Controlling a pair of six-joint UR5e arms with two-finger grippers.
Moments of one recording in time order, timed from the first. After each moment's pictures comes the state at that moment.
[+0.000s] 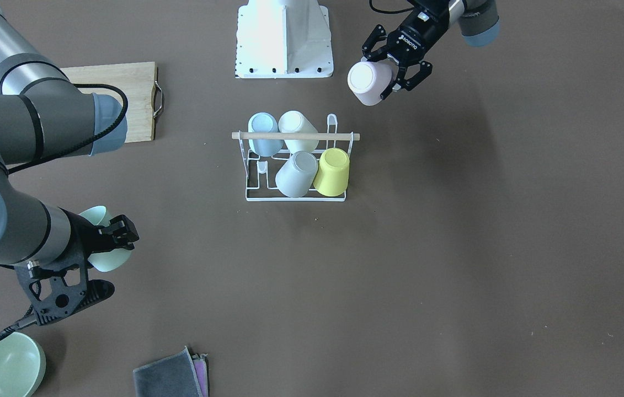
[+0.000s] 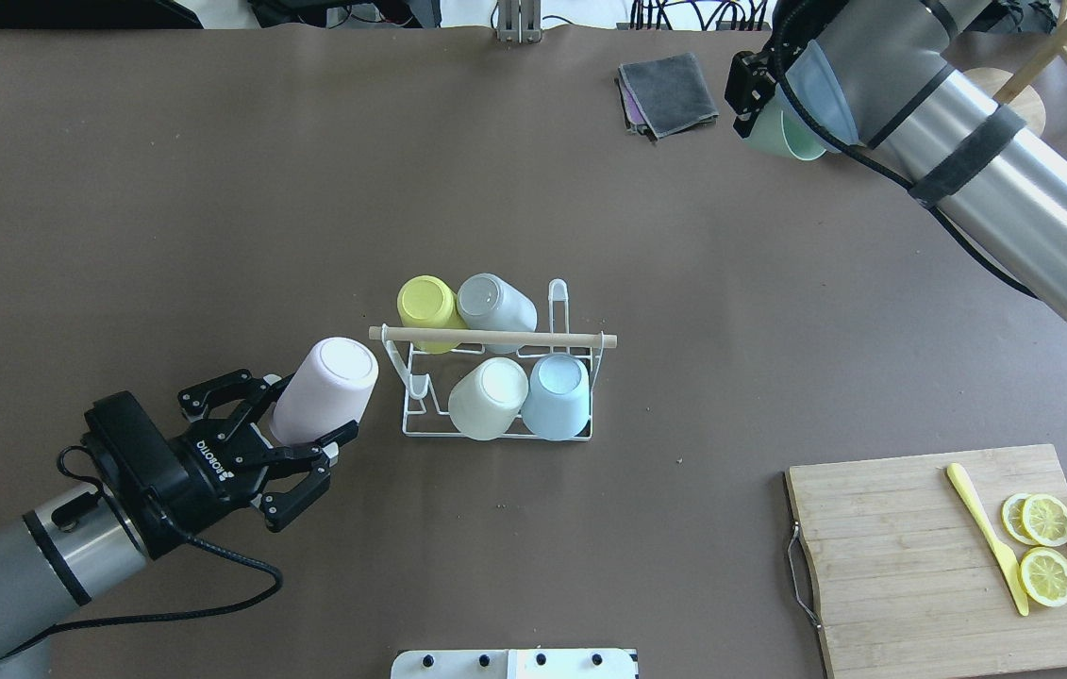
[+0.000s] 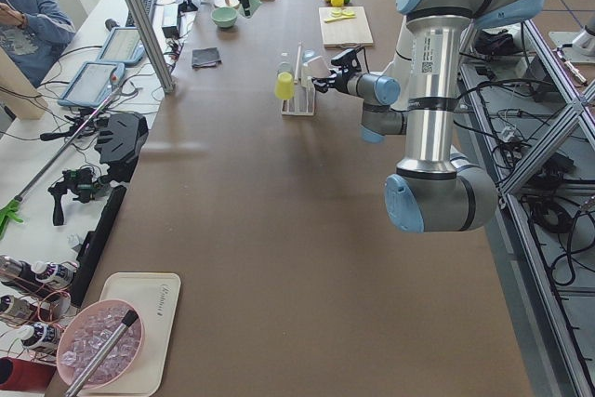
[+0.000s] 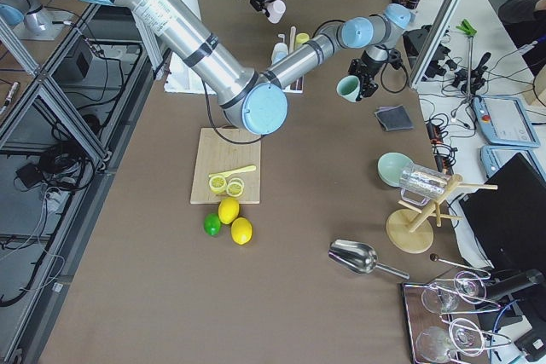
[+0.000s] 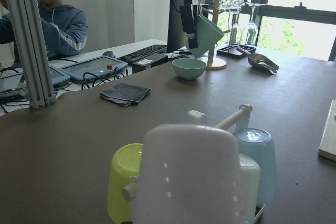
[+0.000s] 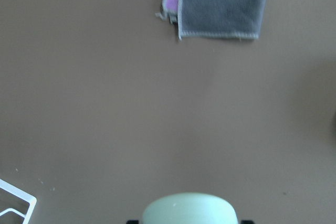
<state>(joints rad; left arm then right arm) -0.15 -1.61 -1.98 -2.98 -1.02 -0.41 1.06 -0.77 1.37 -1.72 2.32 0.24</state>
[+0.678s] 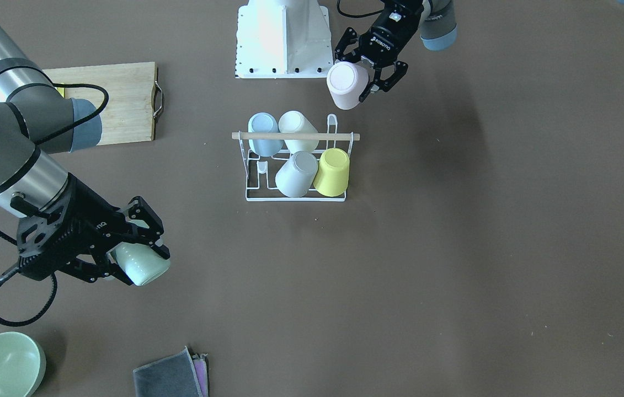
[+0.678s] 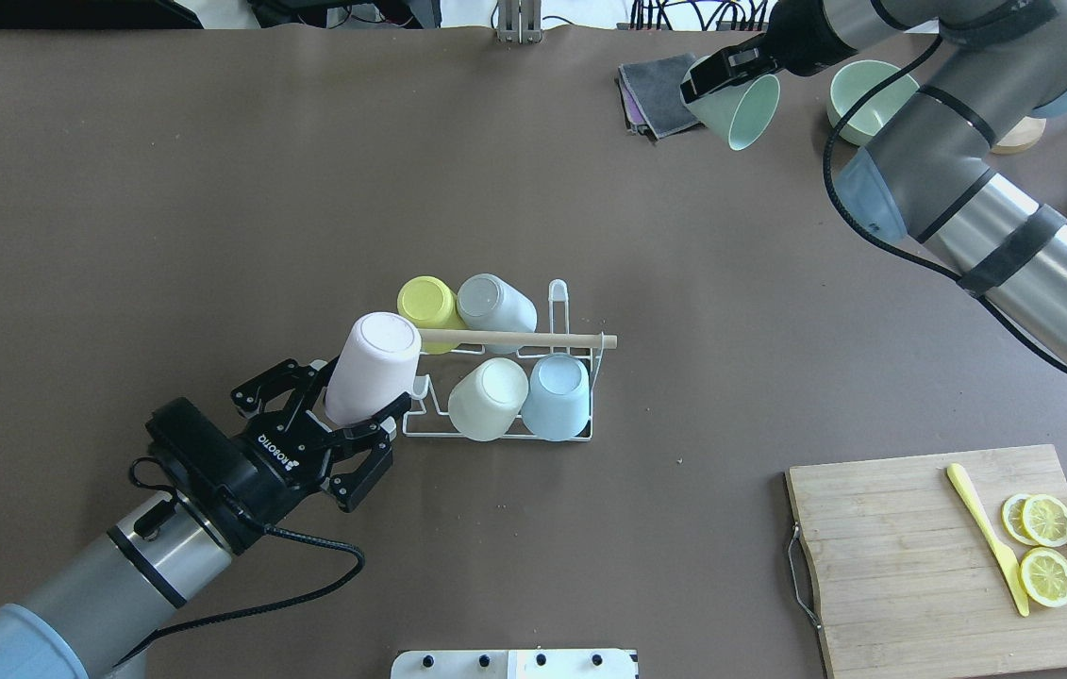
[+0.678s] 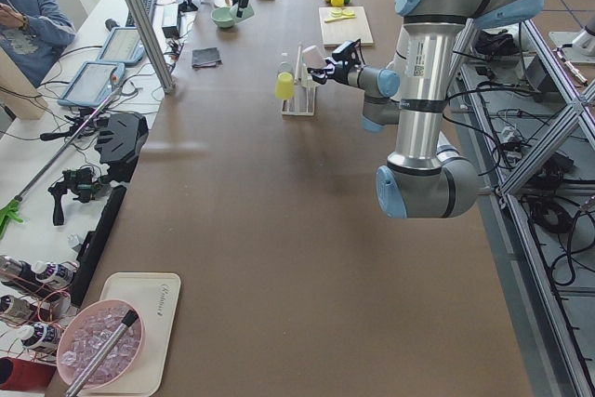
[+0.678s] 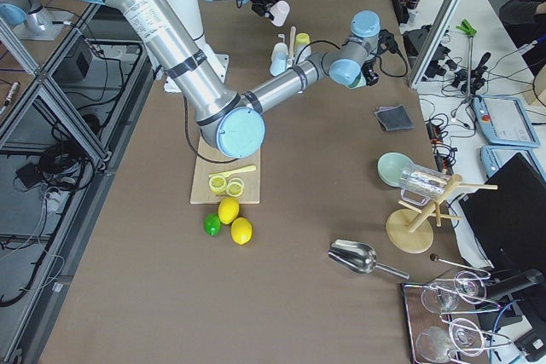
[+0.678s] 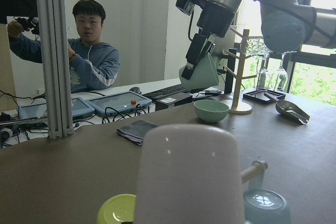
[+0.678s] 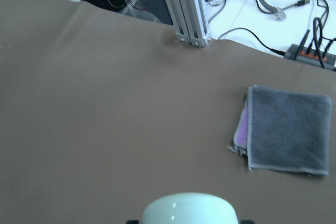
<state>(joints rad) -0.11 -1.75 -1.88 -3.00 -0.85 -0.42 1.00 -0.95 1.41 -0.78 2.18 0.72</state>
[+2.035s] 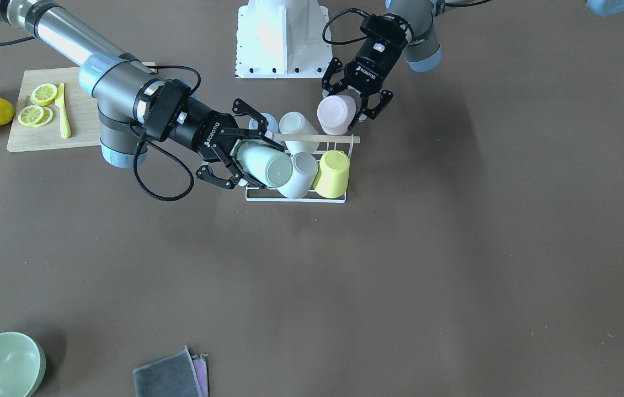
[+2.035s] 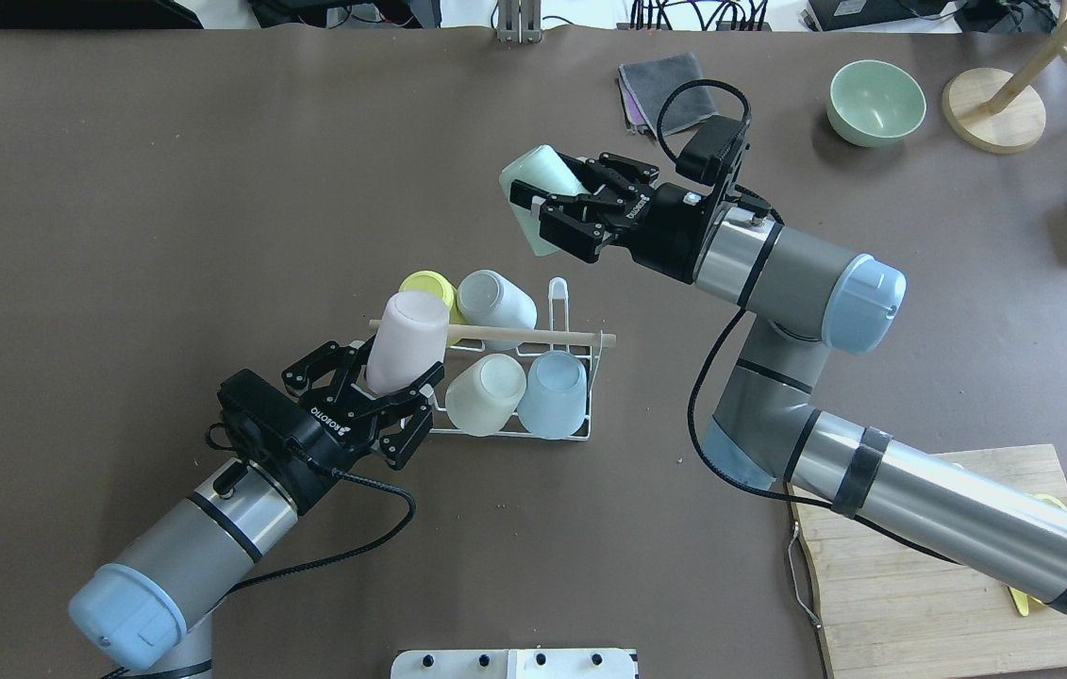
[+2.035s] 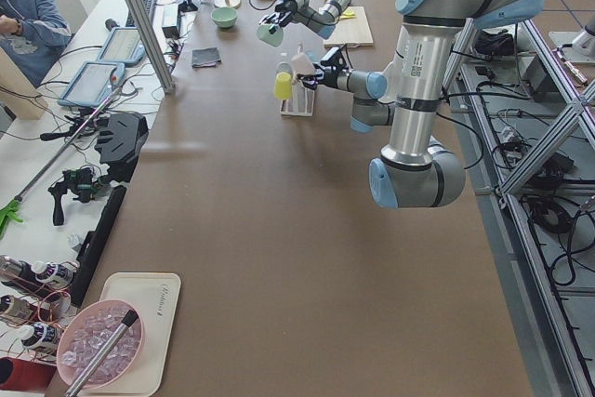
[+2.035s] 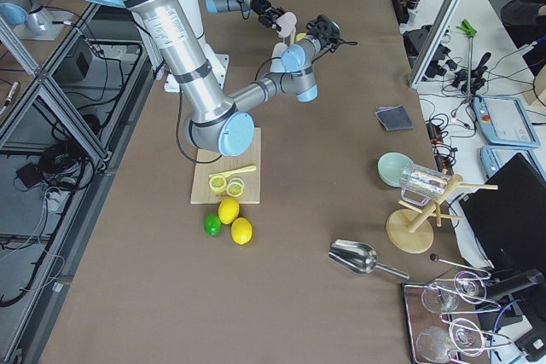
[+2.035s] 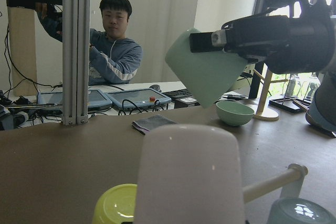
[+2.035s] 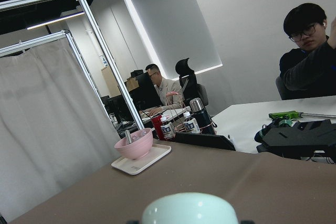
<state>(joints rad) -0.16 -1.88 -1.71 -3.00 -0.84 -0.54 0.57 -0.98 1.32 0.20 1.52 0.79</state>
